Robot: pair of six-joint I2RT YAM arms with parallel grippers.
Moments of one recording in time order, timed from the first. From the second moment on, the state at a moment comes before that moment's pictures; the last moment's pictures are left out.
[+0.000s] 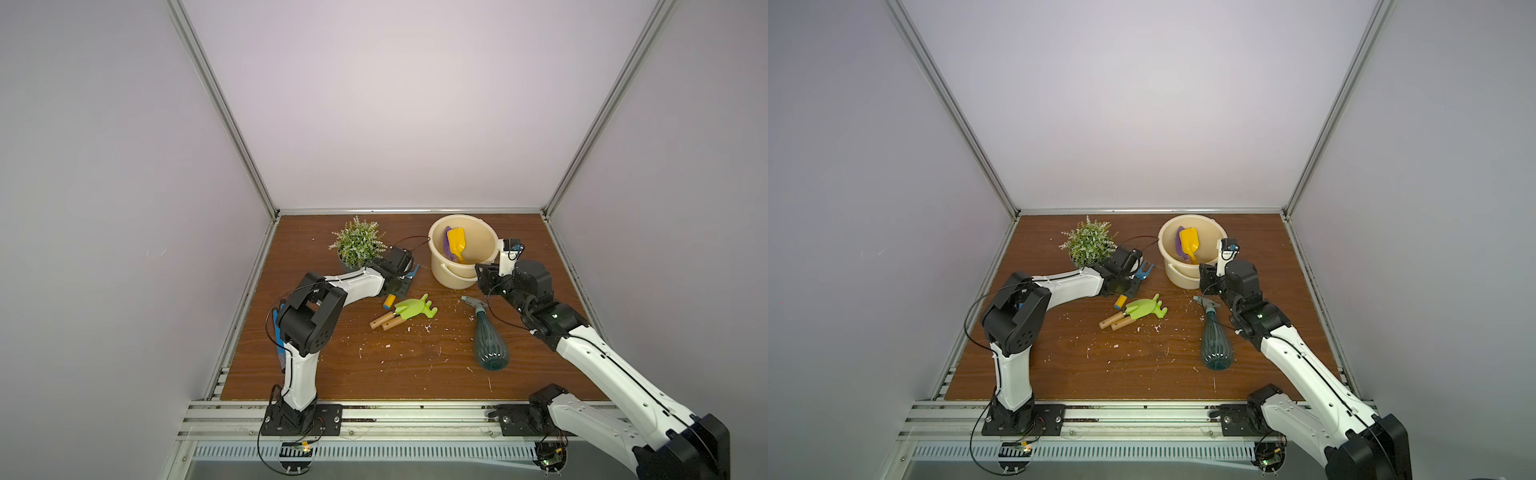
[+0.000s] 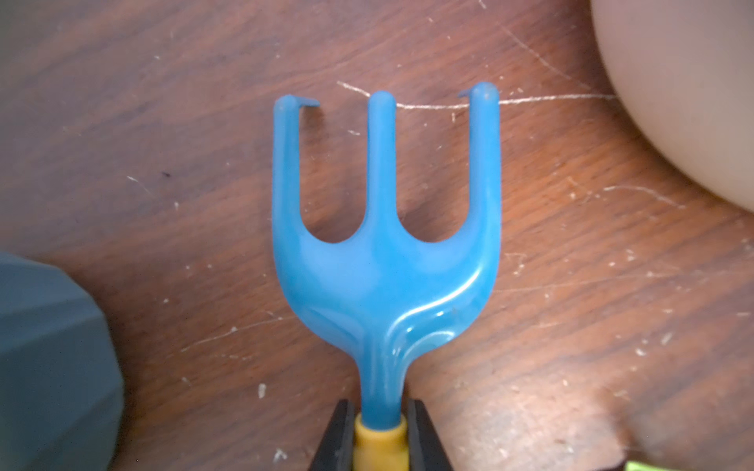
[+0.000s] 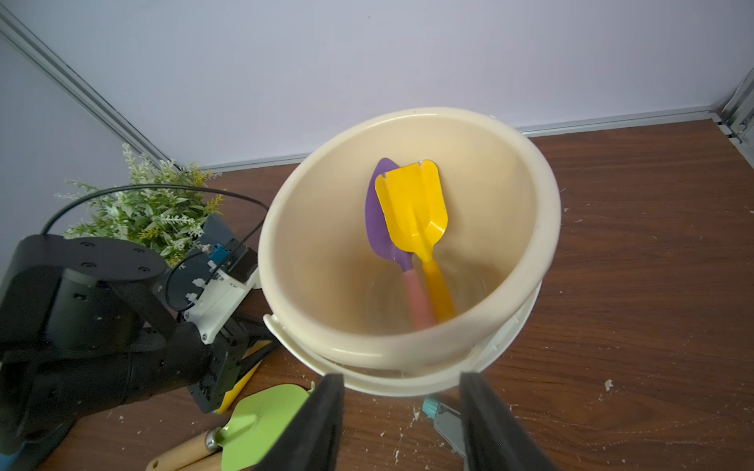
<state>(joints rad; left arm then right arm) -0.61 1.97 1.25 -0.30 -0.10 -0.12 0.44 0.98 0.77 -0.19 0.15 0.33</state>
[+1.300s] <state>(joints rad) -0.80 1.40 1.03 -0.05 0.05 -0.26 0.47 1.11 0.77 0.17 -0.43 0.53</state>
